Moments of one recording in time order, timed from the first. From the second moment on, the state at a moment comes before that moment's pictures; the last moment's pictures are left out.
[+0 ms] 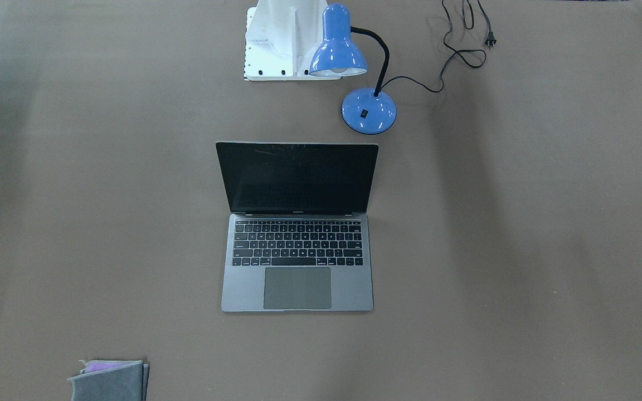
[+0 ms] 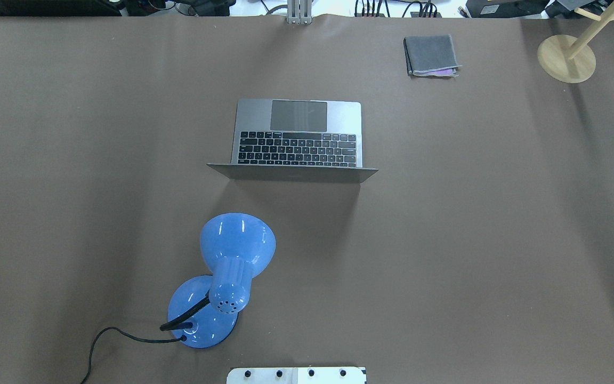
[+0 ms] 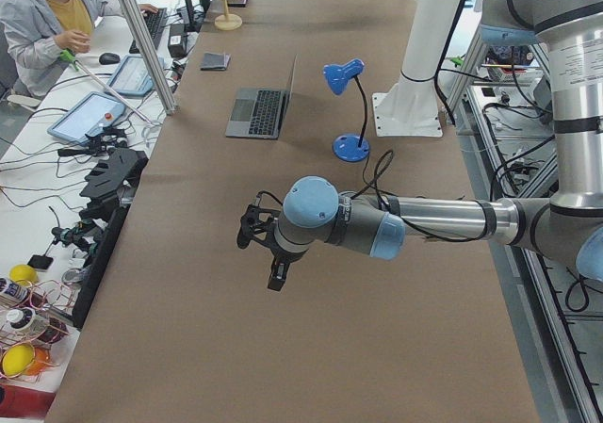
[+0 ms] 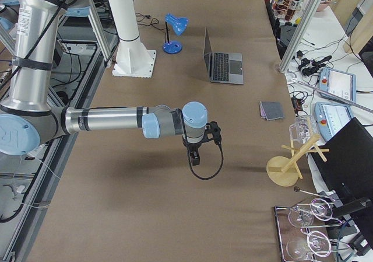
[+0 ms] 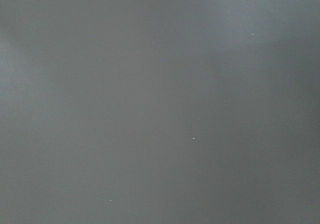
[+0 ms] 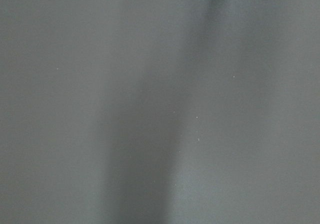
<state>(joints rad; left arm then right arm) -1.67 -1.35 -1.83 -1.82 -2.46 0.00 1.44 -1.78 1.84 -1.48 2.42 -0.06</state>
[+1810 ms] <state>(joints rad) -1.61 -1.28 -1.87 -1.87 -2.47 -0.19 1.48 -1.81 1.88 -1.48 2.39 -0.02</state>
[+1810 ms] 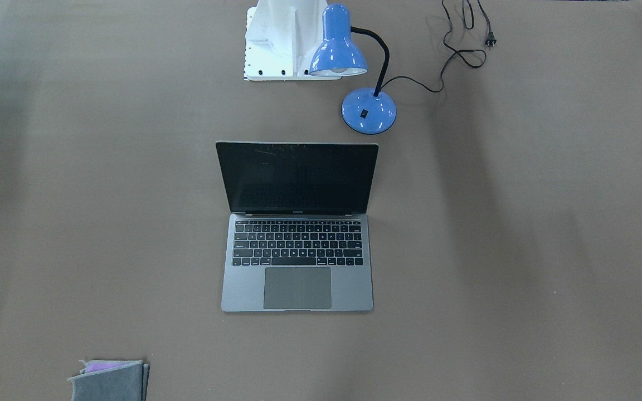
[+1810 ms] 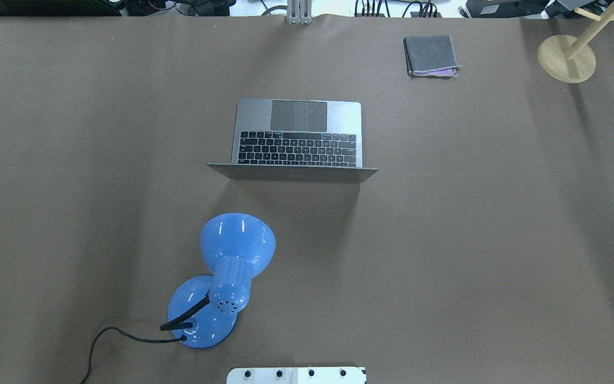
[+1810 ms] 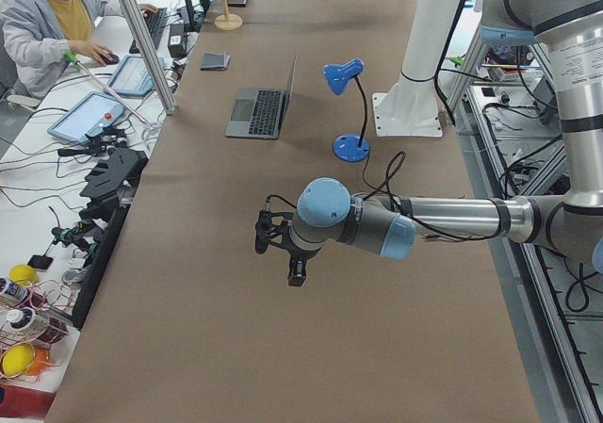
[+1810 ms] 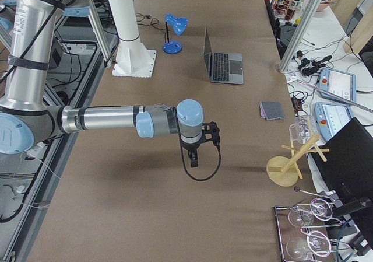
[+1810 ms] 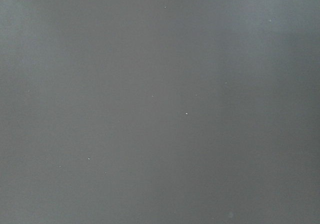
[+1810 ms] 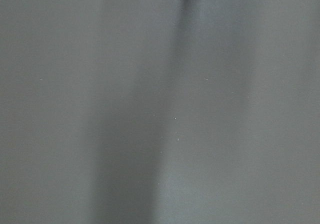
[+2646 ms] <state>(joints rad) -1.37 -1.41 -1.90 -2.12 -2.51 -0.85 1.28 -1.74 2.05 -1.33 2.40 0.47</state>
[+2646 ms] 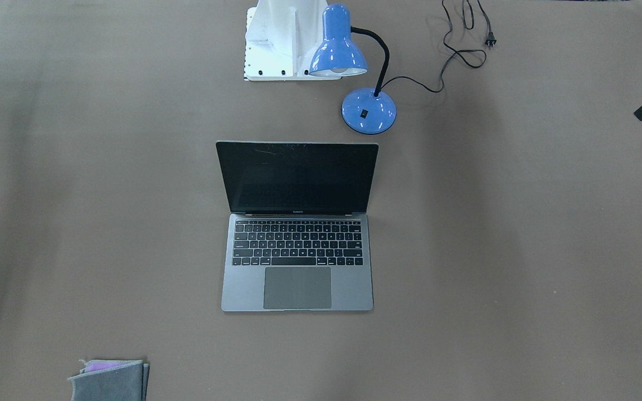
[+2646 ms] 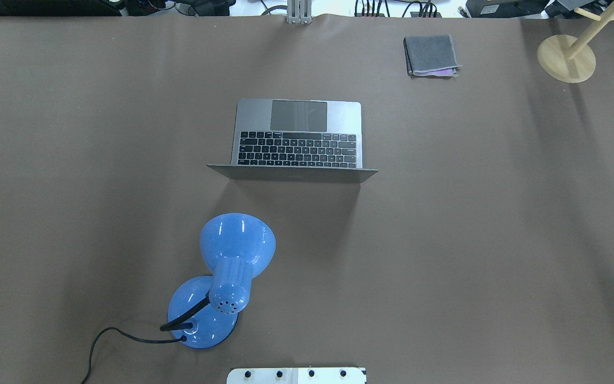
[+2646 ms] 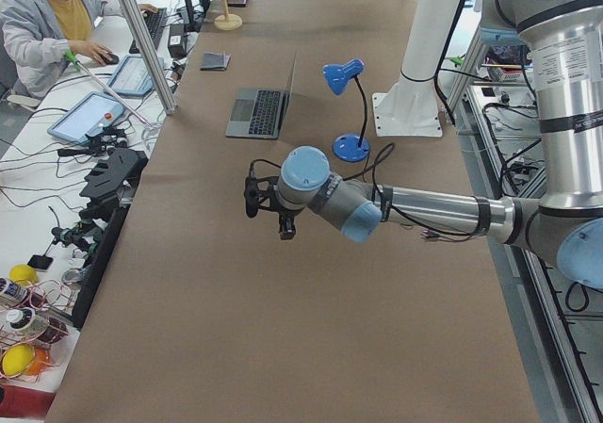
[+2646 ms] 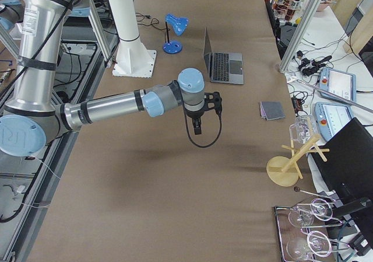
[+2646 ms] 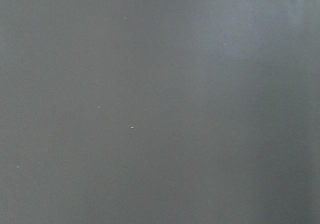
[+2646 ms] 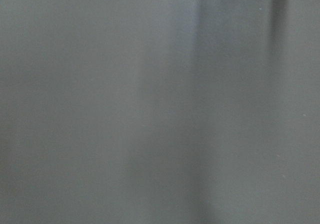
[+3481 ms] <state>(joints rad) -0.88 -1.72 -1.95 -2.12 -2.27 -1.37 0.81 -1.40 2.09 -1.29 2.27 1.13</state>
